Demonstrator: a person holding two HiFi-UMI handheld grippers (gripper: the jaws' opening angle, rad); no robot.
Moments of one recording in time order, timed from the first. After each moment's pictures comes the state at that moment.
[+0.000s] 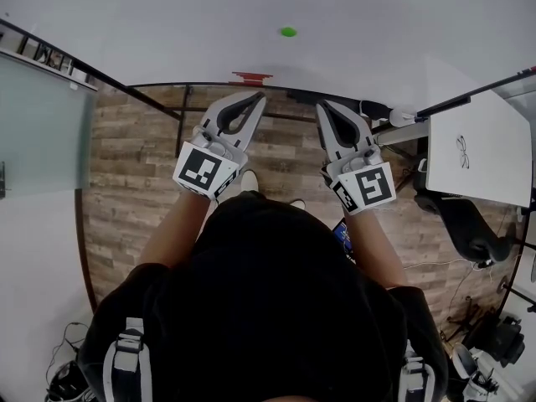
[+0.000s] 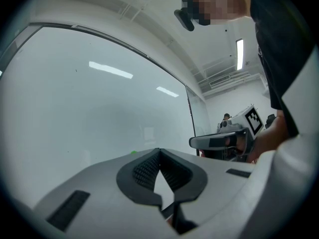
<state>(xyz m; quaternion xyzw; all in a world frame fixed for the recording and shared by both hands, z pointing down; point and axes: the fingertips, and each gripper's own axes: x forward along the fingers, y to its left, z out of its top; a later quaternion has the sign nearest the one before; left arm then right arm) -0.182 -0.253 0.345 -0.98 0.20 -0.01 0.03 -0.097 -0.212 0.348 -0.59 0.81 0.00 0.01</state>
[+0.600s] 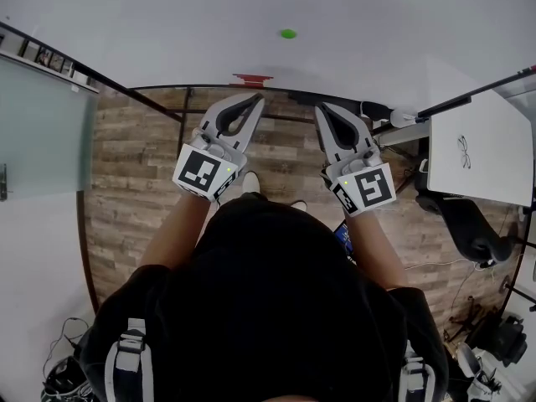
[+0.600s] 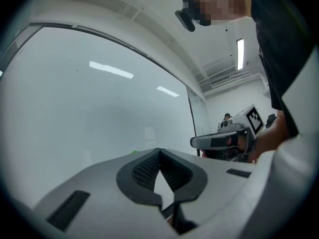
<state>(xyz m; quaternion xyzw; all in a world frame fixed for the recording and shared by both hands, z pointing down) -0.184 -0.254 0.344 -0.98 0.20 -0.01 0.03 -0.100 -0.211 0.347 -0.58 0.81 0.00 0.01</state>
